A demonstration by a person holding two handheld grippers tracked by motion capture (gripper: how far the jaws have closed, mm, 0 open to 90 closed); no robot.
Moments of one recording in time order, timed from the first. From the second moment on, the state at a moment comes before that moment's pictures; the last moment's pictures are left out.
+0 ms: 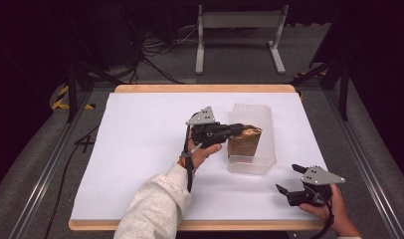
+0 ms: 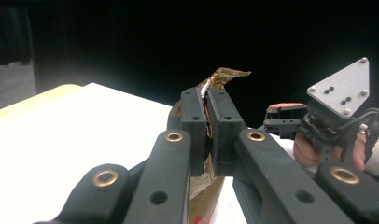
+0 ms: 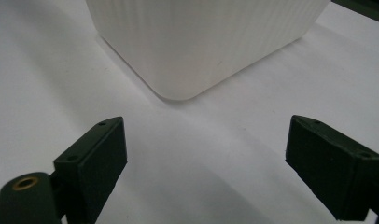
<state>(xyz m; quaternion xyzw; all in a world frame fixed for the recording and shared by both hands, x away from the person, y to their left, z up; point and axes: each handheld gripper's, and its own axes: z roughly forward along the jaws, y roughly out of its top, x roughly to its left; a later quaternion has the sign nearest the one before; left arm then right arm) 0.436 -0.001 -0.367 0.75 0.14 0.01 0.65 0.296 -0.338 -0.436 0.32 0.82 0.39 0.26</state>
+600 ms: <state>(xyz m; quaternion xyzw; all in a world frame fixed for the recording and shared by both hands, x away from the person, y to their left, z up) 0.433 -0.001 -0.361 0.77 0.13 0.04 0.63 0.297 -0.338 -0.437 0.32 0.82 0.39 0.26</state>
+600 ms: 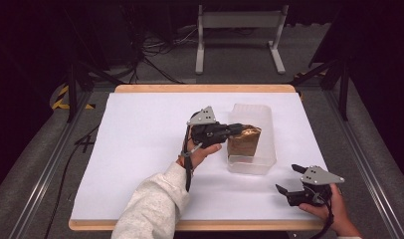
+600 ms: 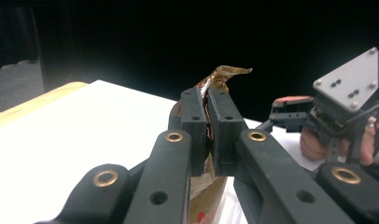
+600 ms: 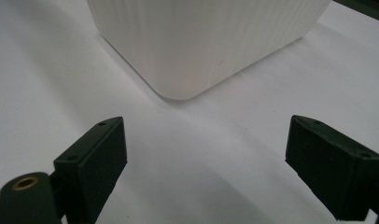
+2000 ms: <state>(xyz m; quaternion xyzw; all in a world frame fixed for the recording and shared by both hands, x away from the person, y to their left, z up) 0.411 0.017 -0.324 0.83 0.14 0.19 0.50 0.294 -0.335 -0.434 0.31 0.82 0.39 0.27</state>
